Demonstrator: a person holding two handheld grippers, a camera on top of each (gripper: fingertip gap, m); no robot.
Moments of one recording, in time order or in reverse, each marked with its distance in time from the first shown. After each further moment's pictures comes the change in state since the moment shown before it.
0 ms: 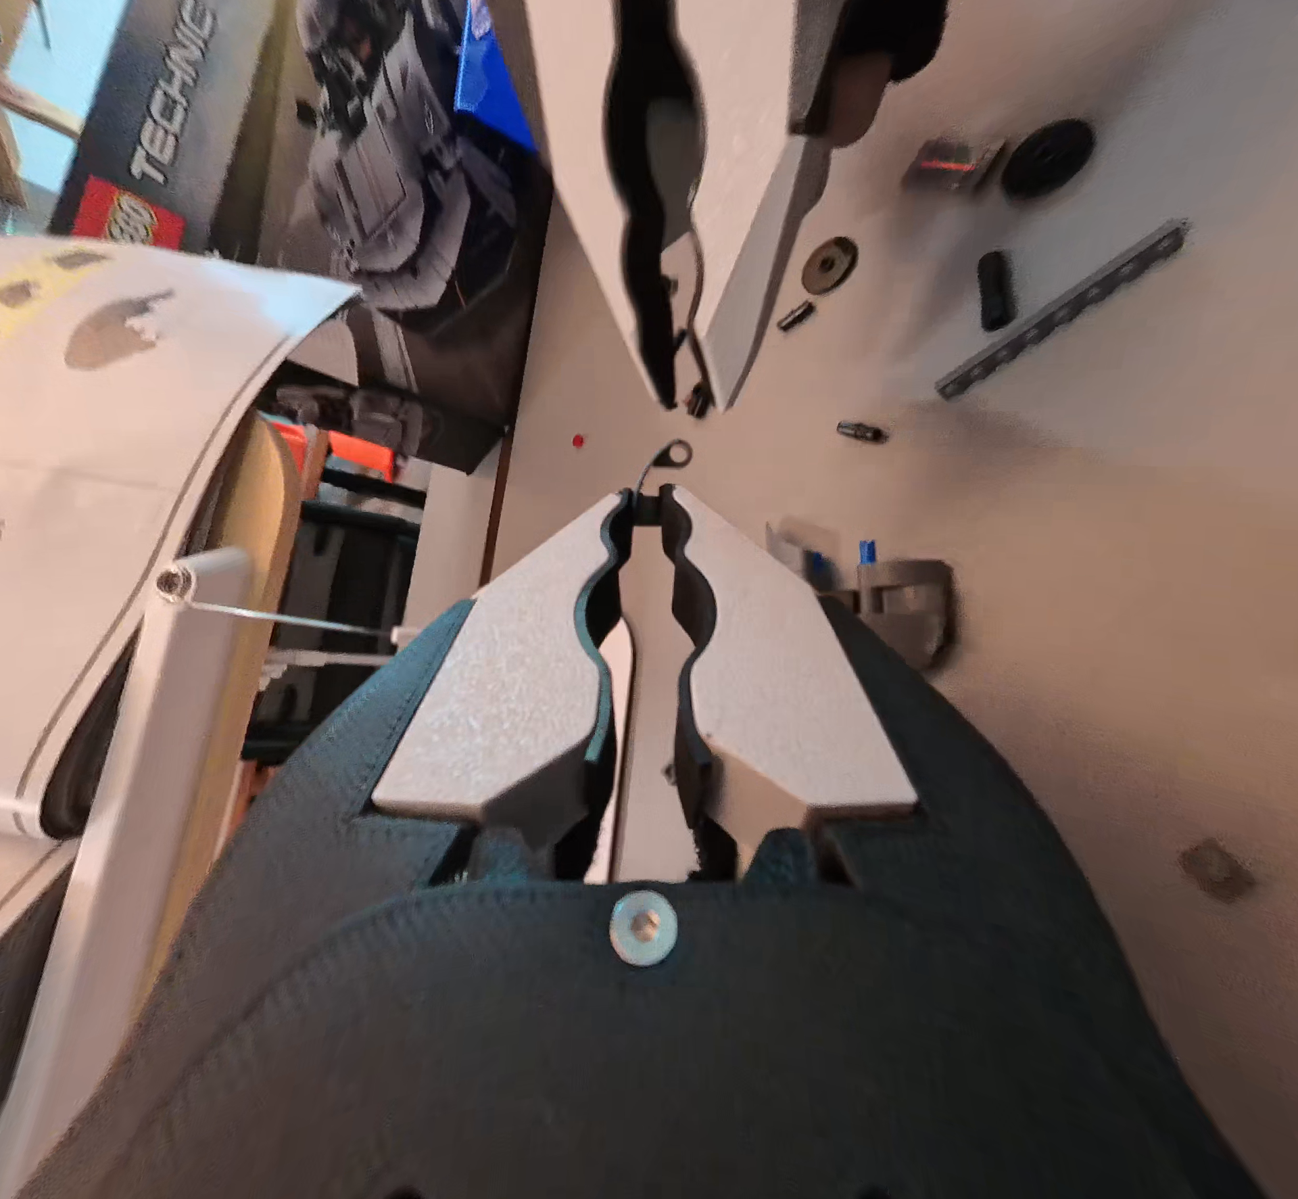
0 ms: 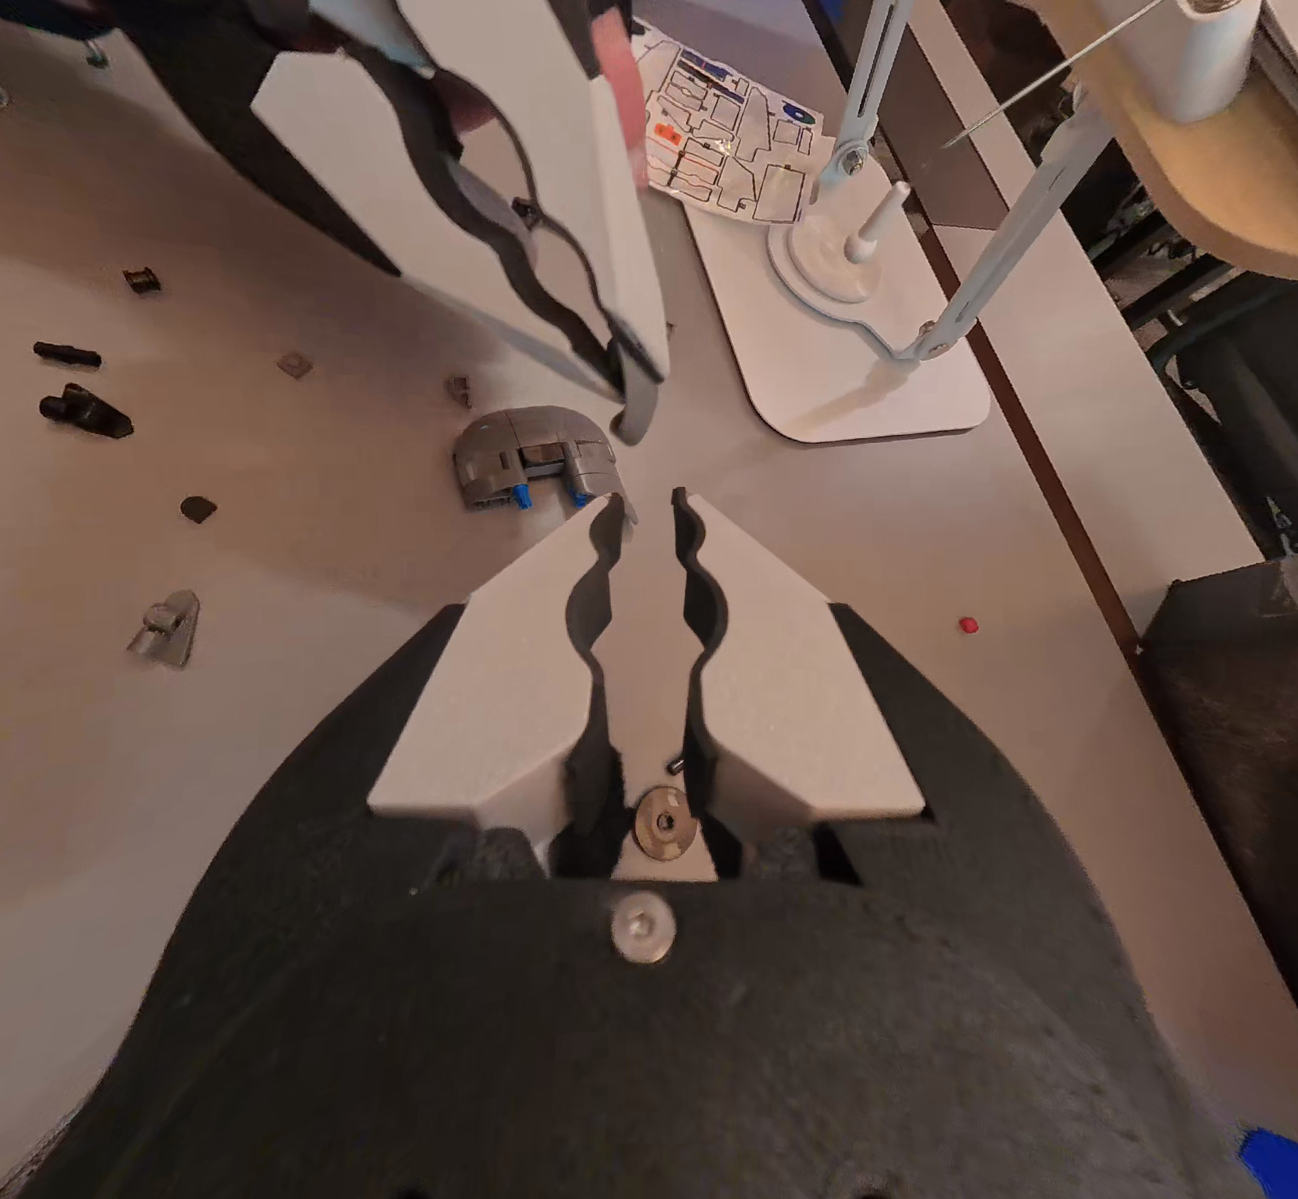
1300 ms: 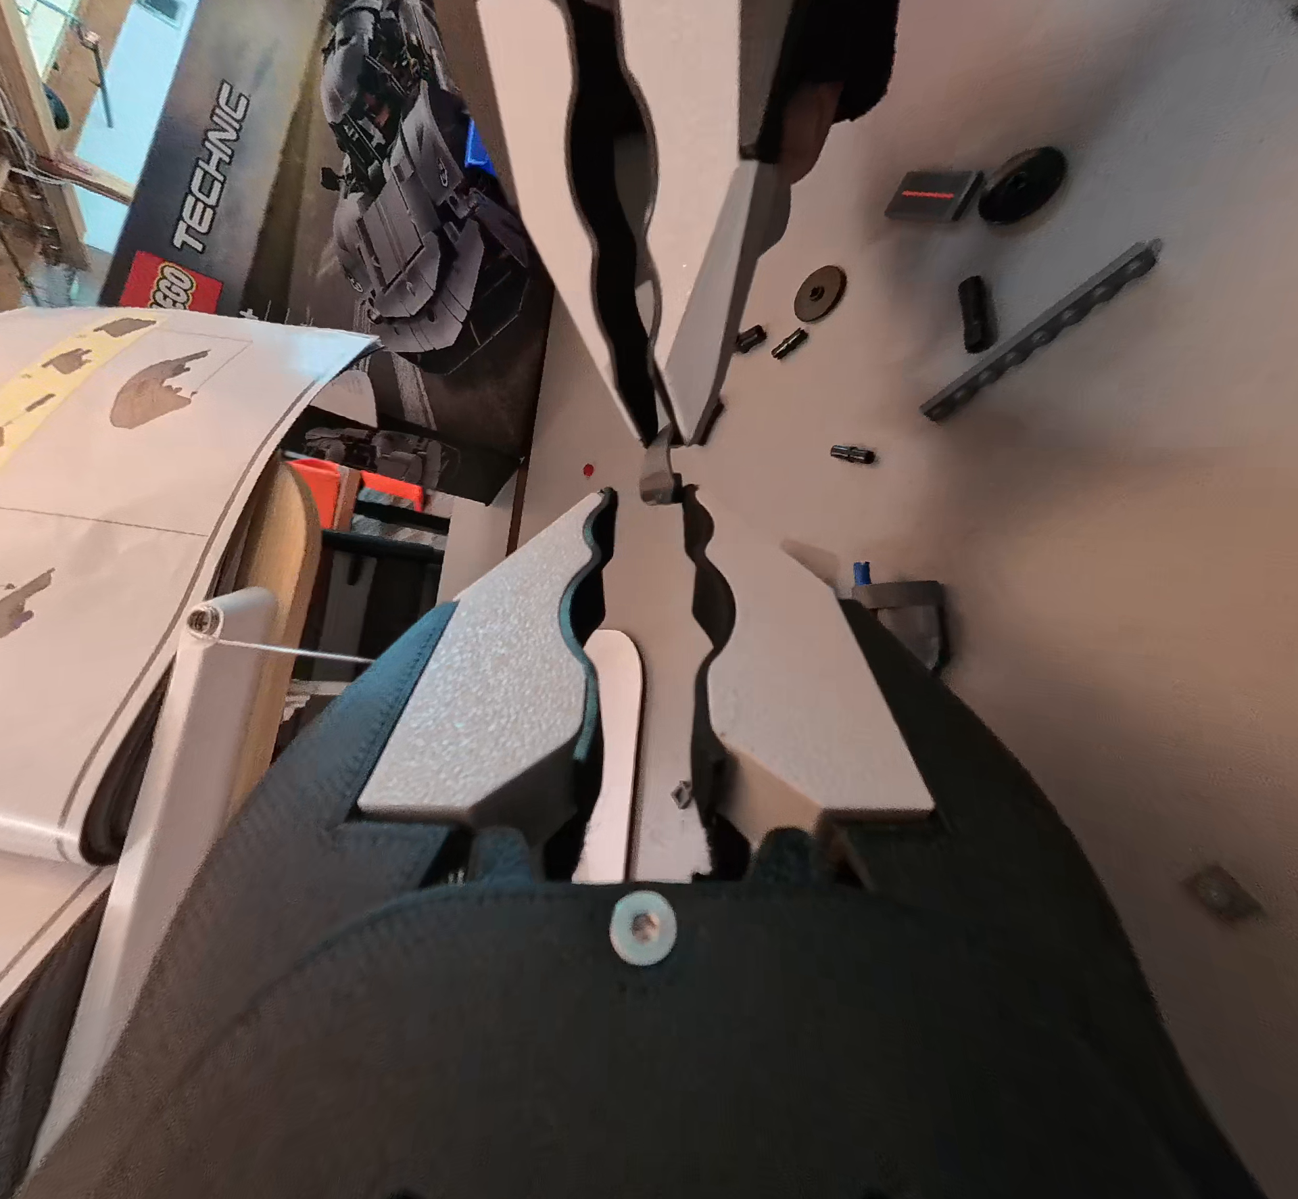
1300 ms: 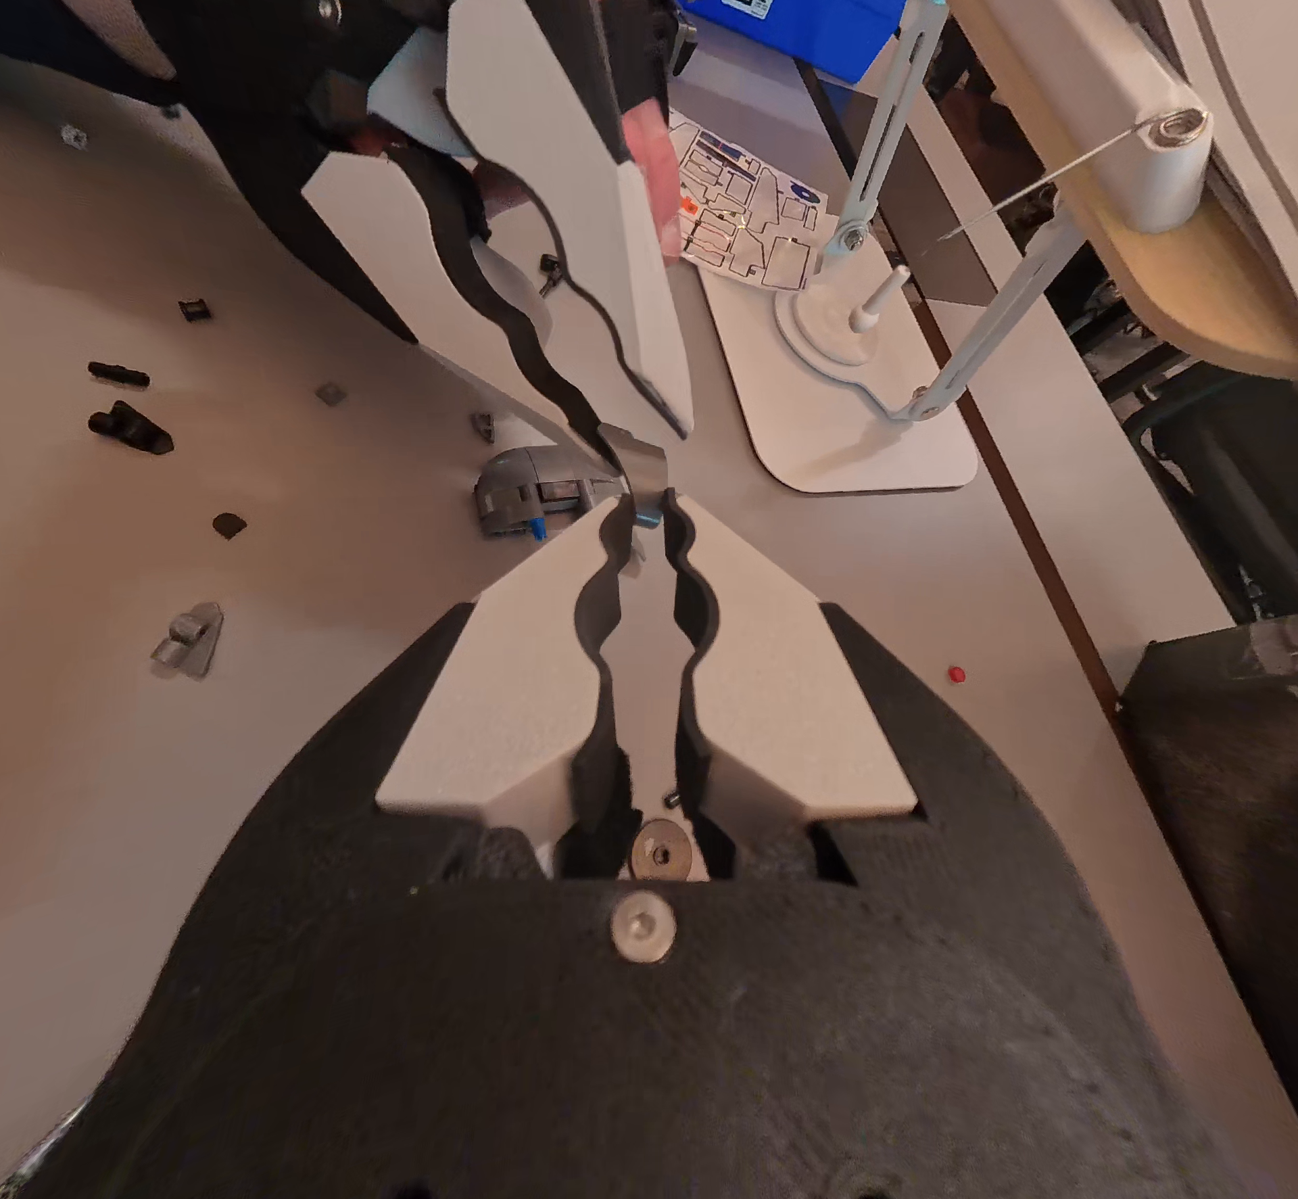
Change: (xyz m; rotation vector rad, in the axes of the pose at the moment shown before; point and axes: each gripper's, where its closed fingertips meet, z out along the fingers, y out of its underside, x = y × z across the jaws) left arm 0.004 -0.010 -0.001 0.035 -0.024 0.050; right arm -0.006 -0.014 -0.005 0.071 -0.006 -0.060
